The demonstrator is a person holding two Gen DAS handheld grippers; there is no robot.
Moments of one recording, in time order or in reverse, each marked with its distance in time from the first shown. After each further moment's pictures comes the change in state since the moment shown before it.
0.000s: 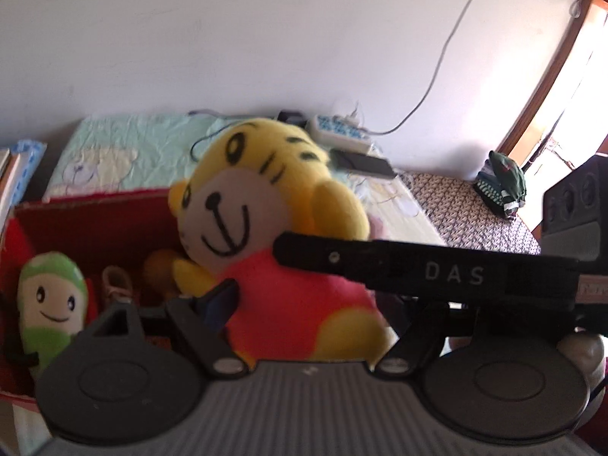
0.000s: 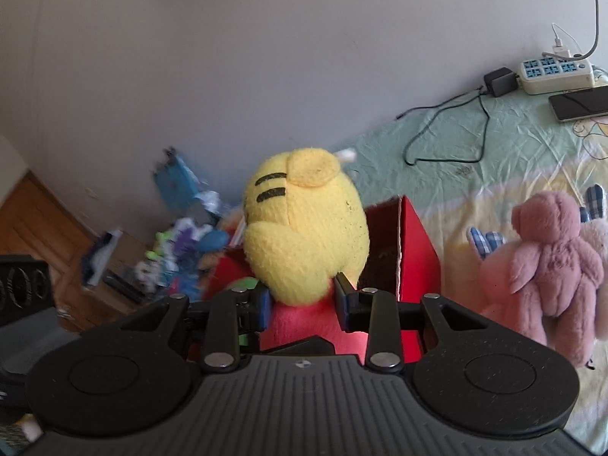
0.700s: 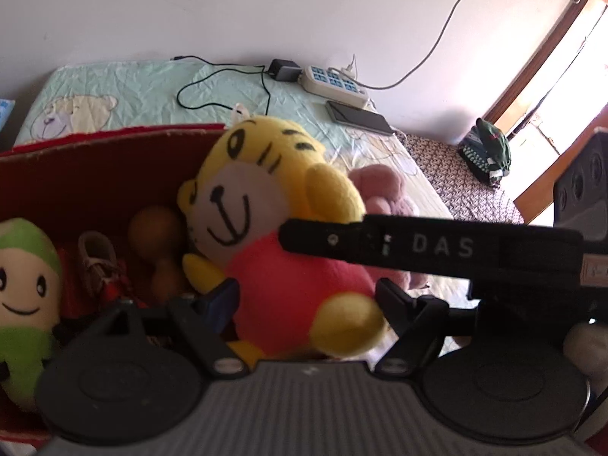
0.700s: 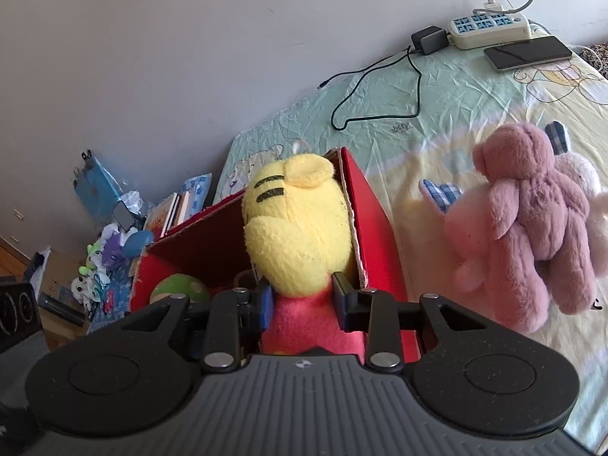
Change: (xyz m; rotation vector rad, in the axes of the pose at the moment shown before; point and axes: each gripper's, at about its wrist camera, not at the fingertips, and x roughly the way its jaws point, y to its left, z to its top) left arm 0.045 0.050 -0.014 -0.003 0.123 -0.095; right arm 0.027 -0.007 -0.023 0.139 0.052 -0.219
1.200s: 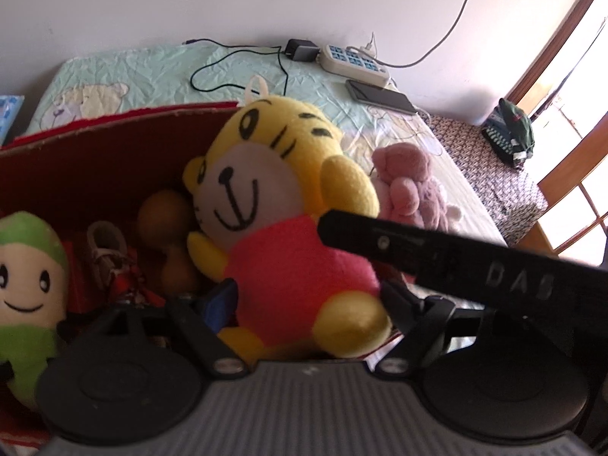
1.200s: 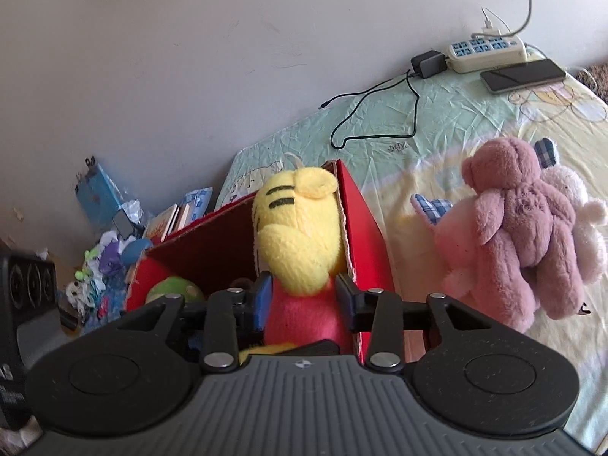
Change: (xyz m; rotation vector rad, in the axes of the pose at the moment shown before) left arm 0.016 -0.001 0.000 0.011 0.058 0.089; right arm -0.015 -0.003 -0.019 -0.055 -0.091 -0.006
